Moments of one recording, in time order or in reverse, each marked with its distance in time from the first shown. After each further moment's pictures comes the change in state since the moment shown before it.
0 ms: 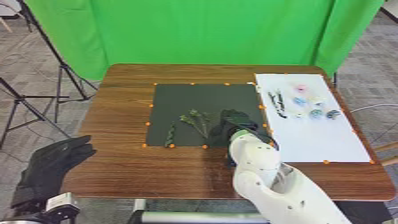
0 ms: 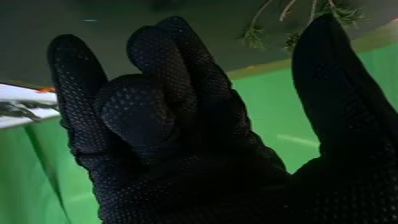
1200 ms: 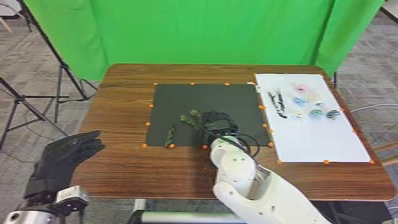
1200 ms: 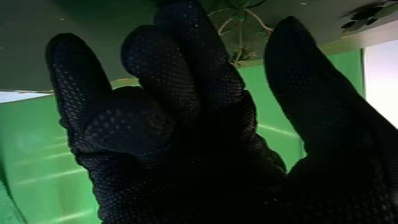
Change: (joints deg) left arm -6.4 1.3 3.8 2.2 0.3 -1.2 -1.6; right arm 2.8 -4.7 -8.0 8.9 -12.0 7.6 -5.6
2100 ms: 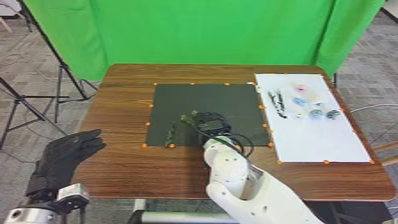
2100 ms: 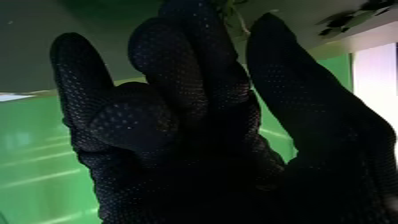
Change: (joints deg) left arm -1.4 -0.5 0.2 0.4 0.3 -0.8 -1.2; right arm 0.2 -2.5 -0.8 1.2 -1.7 -1.5 -0.8
